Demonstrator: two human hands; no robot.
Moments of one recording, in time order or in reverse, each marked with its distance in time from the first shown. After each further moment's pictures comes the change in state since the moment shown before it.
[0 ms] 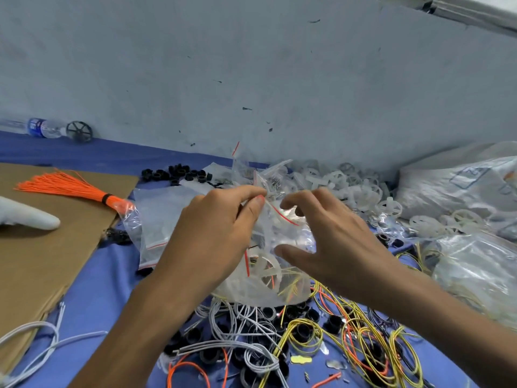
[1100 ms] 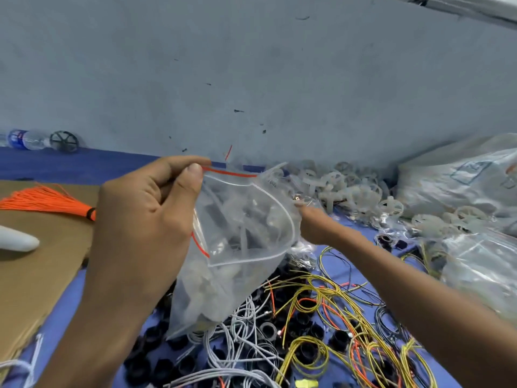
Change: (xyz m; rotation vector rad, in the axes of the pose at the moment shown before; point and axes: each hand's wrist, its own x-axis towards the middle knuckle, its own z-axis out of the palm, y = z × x) left_hand 0.010 -0.012 -0.024 -0.301 0.377 0.029; right_hand 0.114 0.139 0.112 -0.051 -0.313 0.224
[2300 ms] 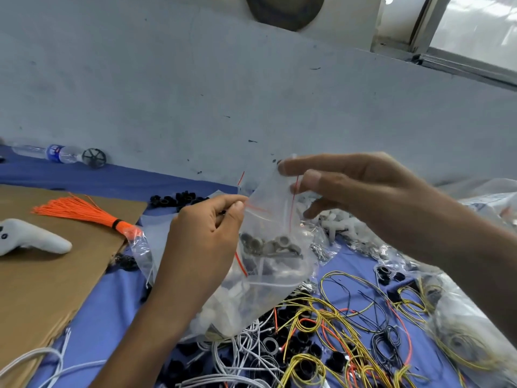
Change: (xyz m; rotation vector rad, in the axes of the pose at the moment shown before) left_hand -0.006 0.004 0.006 0.022 -0.101 -0.078; right_hand -0.172 -0.124 -0.174 0.906 0.150 -0.438
